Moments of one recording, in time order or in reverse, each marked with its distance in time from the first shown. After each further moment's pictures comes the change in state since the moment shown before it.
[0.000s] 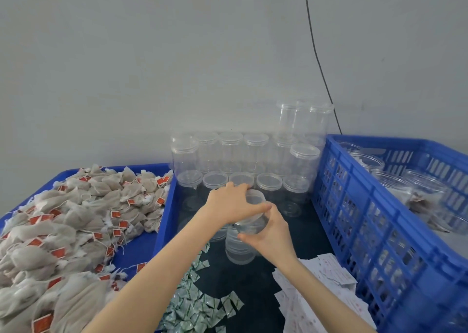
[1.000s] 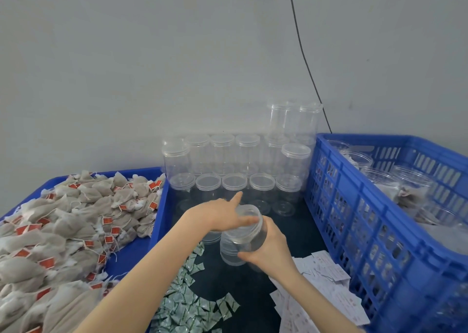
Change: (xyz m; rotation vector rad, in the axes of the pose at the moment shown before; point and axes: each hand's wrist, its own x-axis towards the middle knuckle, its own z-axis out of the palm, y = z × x) left_hand -0.003 -0.010 0.002 0.039 -0.328 0.068; right_hand -0.017 0.021 -0.002 0.004 -0.068 0.052
